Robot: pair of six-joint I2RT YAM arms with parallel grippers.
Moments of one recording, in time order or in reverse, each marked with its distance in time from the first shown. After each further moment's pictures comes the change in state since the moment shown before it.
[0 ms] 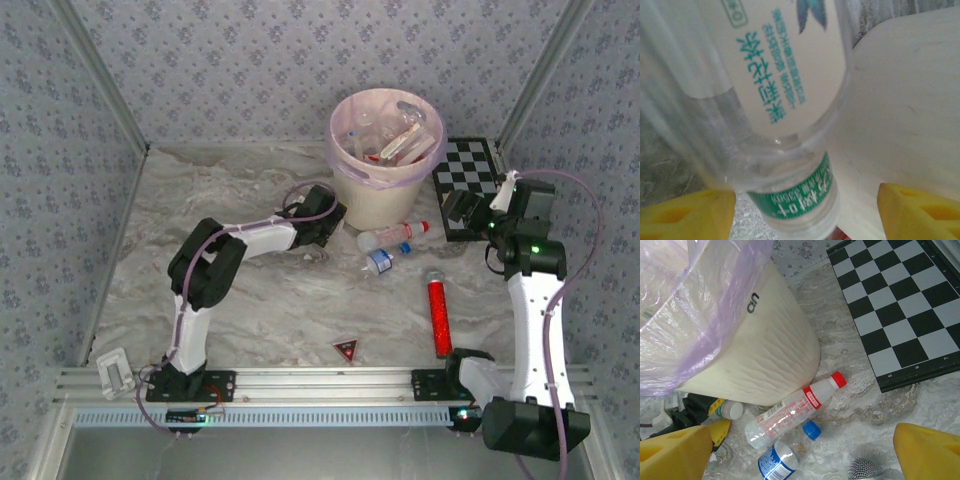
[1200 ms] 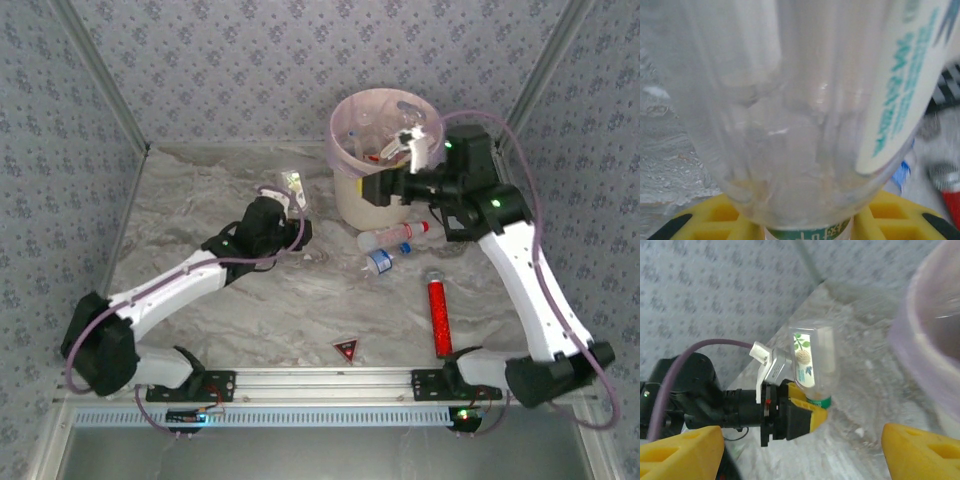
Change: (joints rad) left arm -0.011 -0.776 -0.436 -0.145 0.031 1.079; right arm 0.529 0.333 0.426 0.030 -0.392 -0.129
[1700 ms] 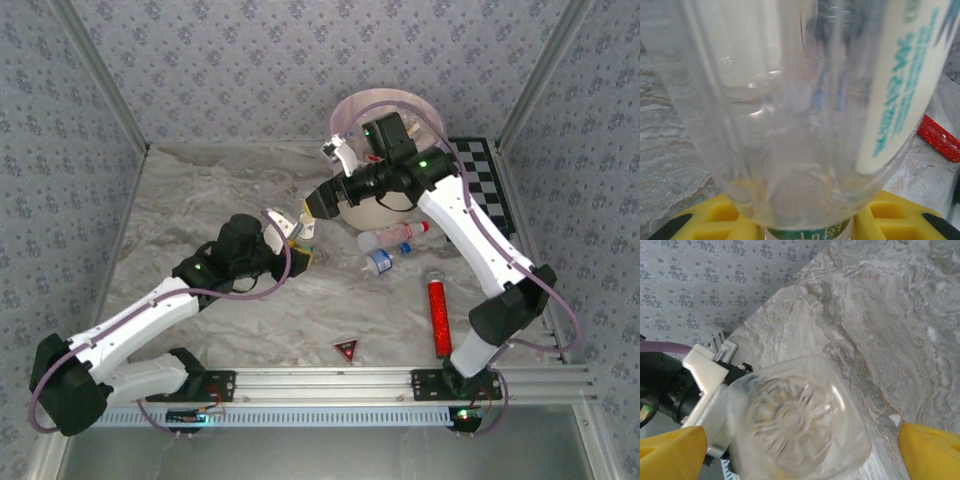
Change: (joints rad) left arm -0.017 -0.220 -0.109 -0.046 0.284 0.335; right arm 0.196 0.346 0.286 -0.234 -0.024 -0.207
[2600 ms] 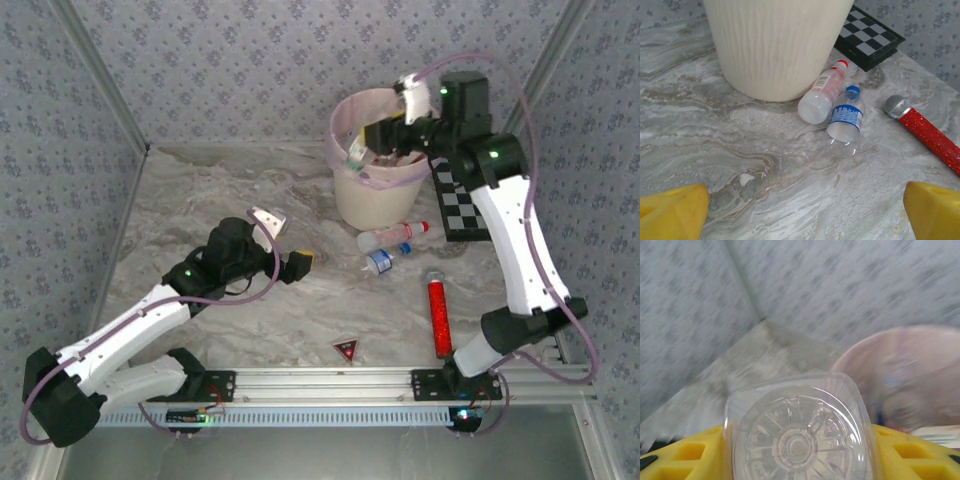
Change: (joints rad) left arm 0.007 -0.076 -0.025 -0.008 -0.137 -0.066; right arm -0.238 -0.116 0.205 0.114 0.342 0.040
